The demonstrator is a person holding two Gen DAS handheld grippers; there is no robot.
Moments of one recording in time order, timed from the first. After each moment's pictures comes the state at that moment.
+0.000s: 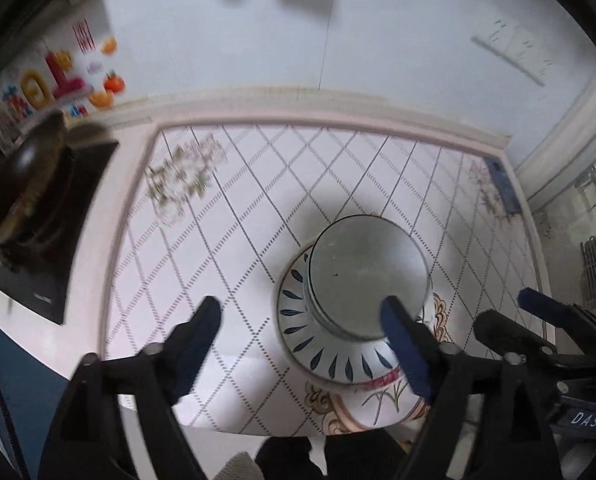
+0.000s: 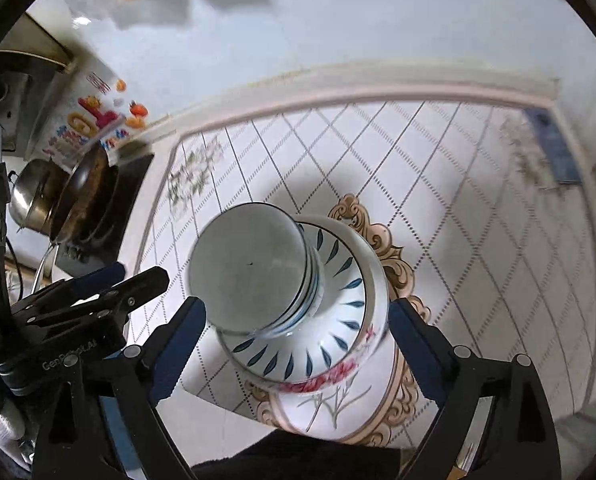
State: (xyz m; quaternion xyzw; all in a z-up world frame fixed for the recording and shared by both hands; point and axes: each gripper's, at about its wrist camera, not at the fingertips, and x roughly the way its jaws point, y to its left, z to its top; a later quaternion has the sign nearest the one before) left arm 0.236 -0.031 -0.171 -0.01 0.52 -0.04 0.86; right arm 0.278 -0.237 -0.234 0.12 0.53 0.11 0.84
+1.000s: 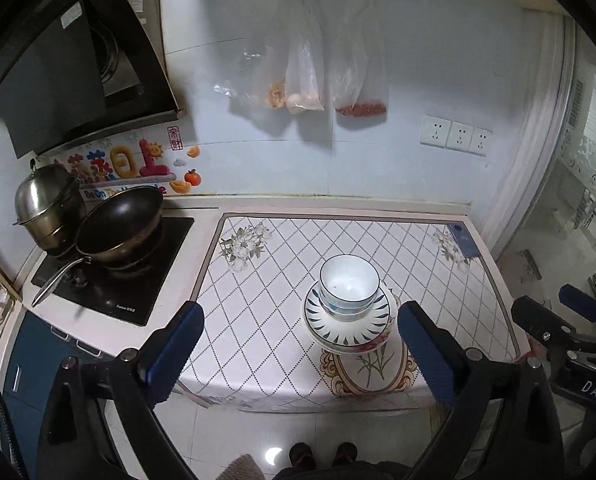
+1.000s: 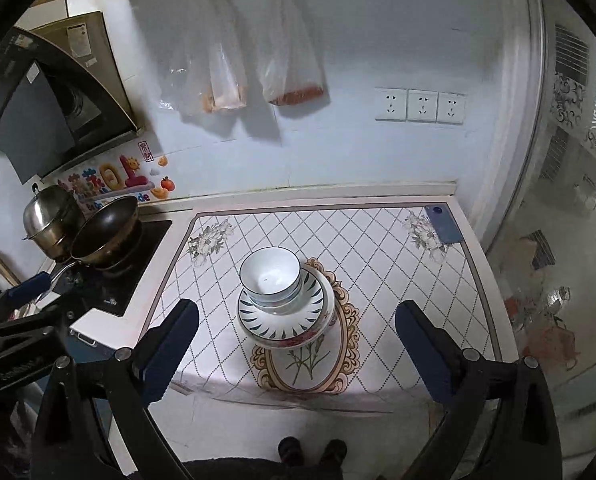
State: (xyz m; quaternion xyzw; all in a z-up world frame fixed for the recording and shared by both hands) left arm 0.032 -0.019 -0.029 -0.01 0.35 0.00 0.94; right arm 0.024 -0.225 -0.047 0.05 0.35 0.02 0.93
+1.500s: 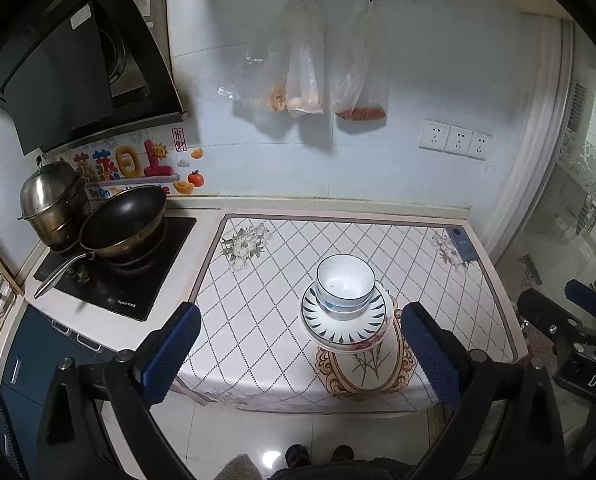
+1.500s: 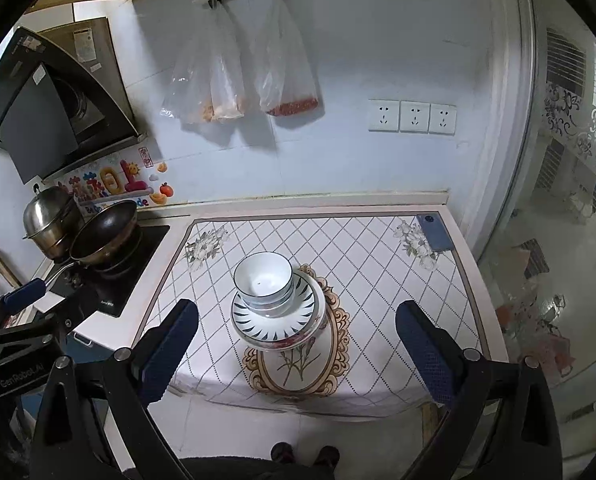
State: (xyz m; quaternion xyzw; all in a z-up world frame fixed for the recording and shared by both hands) left arm 0.016 -0.026 -0.029 -0.01 0.34 0.01 0.94; right arm 0.005 -0.236 -0.042 0.04 0.33 0.02 0.94
